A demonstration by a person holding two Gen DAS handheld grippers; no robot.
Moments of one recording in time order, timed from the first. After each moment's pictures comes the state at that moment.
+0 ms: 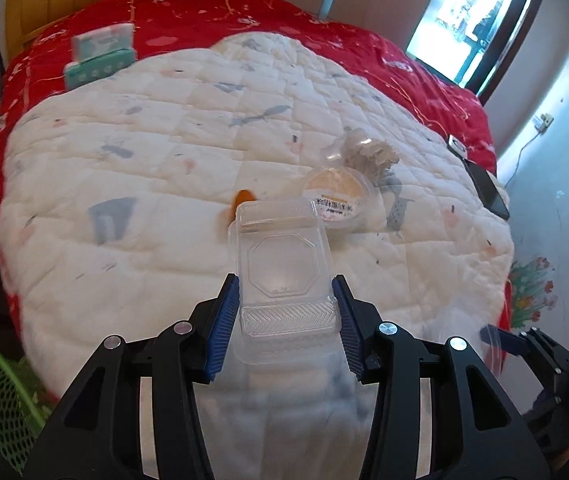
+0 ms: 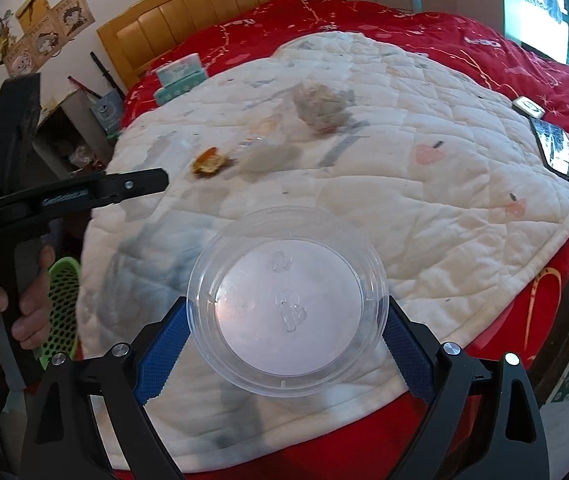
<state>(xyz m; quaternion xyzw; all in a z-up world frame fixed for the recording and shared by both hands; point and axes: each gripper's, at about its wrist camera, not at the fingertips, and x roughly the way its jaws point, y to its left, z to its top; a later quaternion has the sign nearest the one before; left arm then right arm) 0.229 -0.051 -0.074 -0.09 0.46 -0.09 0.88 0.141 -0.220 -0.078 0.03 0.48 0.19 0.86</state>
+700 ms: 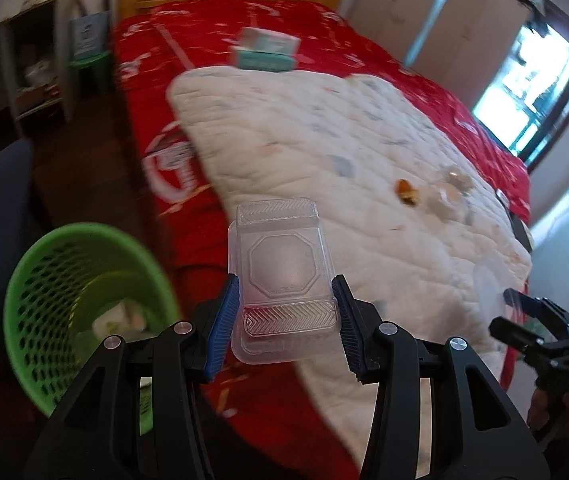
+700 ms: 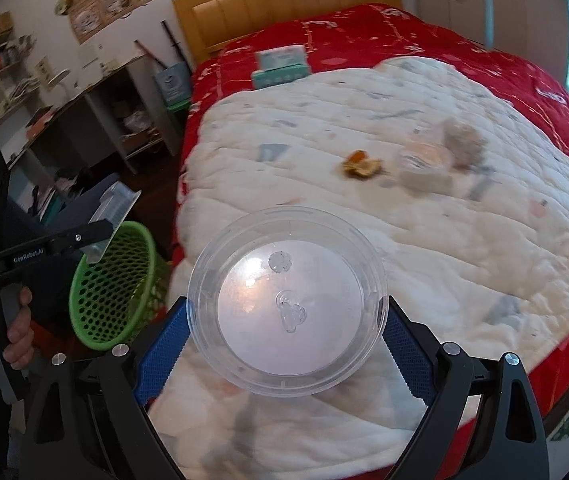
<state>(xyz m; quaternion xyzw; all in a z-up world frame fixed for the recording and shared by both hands) 0.069 0.121 -0.065 -0.18 0.42 0.05 0.89 0.090 -0.098 -0.047 -0.03 0.45 0.28 0.85</state>
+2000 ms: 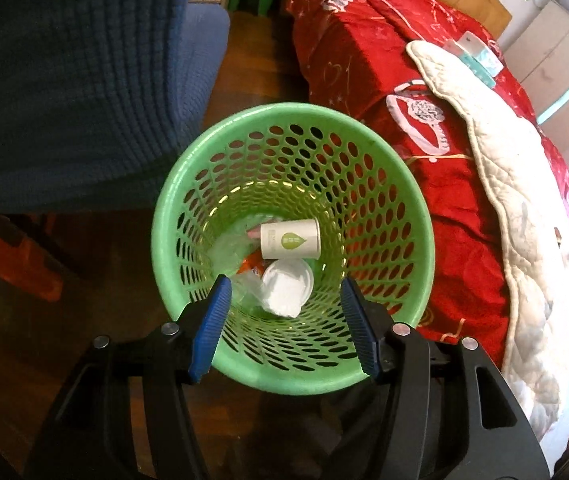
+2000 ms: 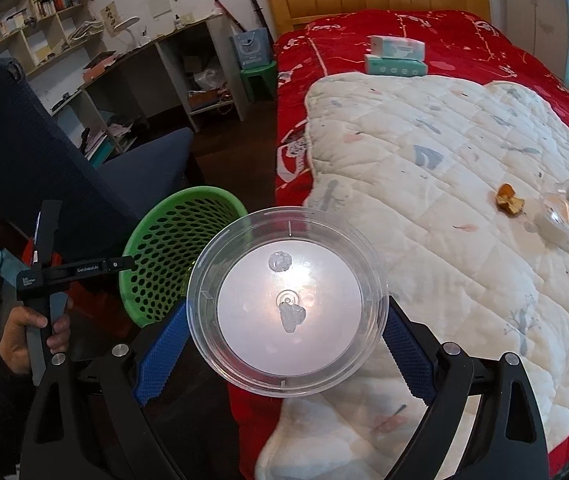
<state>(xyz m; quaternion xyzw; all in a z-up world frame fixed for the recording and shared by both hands) -0.056 0.294 -0.162 -0.31 0.46 0.23 0.80 0.057 0.029 -0.048 -0.09 0.46 0.39 0.80</state>
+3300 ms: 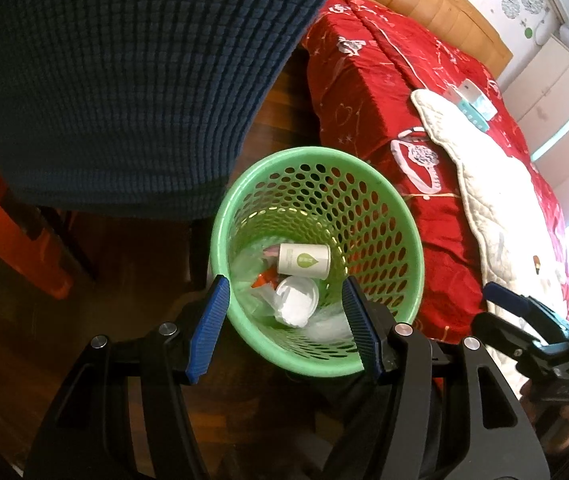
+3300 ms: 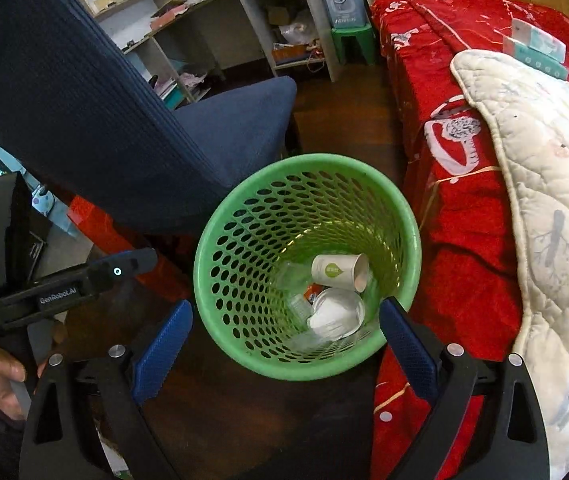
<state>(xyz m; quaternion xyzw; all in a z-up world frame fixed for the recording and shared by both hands) -0.110 0.309 -0.124 -0.32 0.41 0.25 0.81 0.023 0.189 -0.097 -0.12 0.49 0.50 0.70</state>
